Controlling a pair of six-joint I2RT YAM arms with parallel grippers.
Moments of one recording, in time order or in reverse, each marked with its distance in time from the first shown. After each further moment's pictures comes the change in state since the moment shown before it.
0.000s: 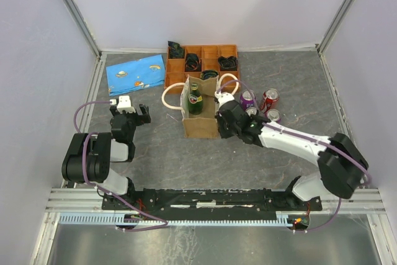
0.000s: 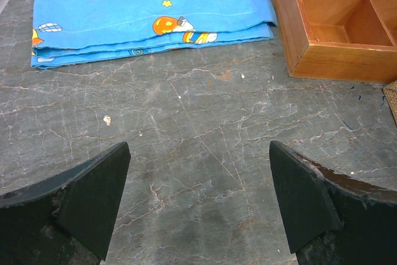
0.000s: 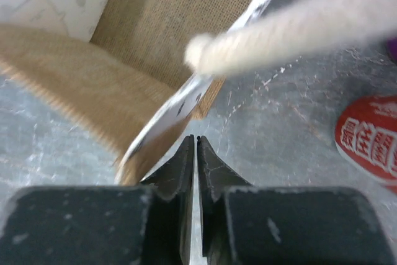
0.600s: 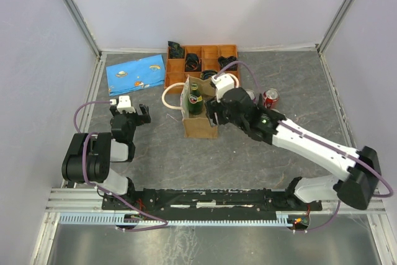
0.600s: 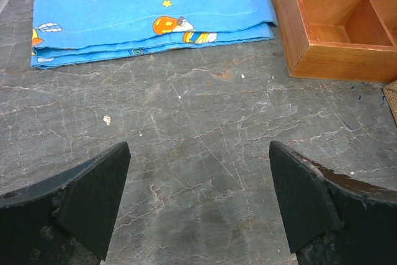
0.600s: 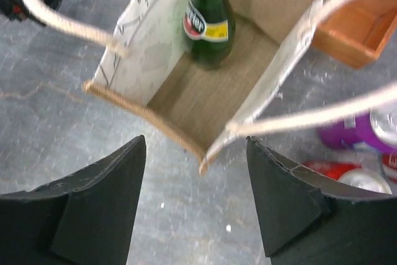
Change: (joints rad) left arm 0.000 0.000 0.000 0.000 0.000 0.000; right arm 0.082 -0.209 0.207 -0.152 0.090 -0.153
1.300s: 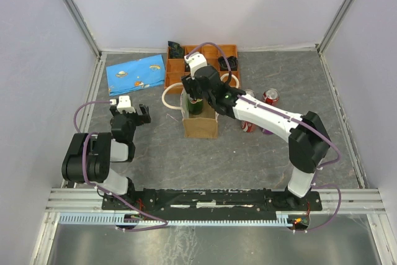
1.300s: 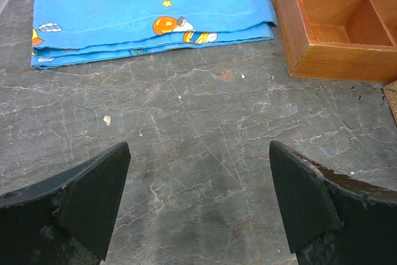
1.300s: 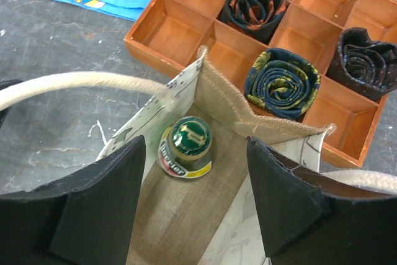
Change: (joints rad) left arm 0.000 0.000 0.000 0.000 0.000 0.000; right arm -0.061 0.509 0.367 0.240 0.088 -0.166
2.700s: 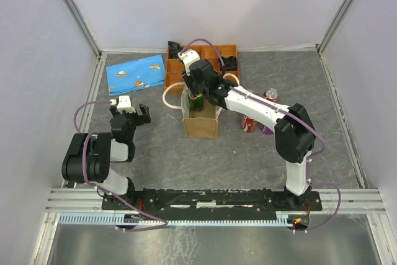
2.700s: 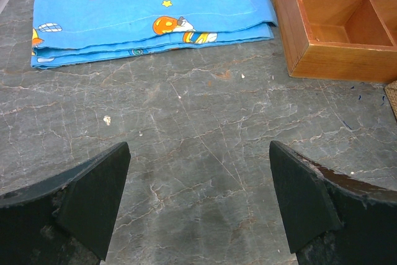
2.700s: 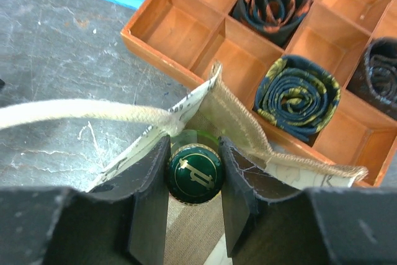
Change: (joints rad) left arm 0.000 0.000 0.000 0.000 0.000 0.000; right arm -0.049 0.159 0.147 -0.065 -0.077 -0.026
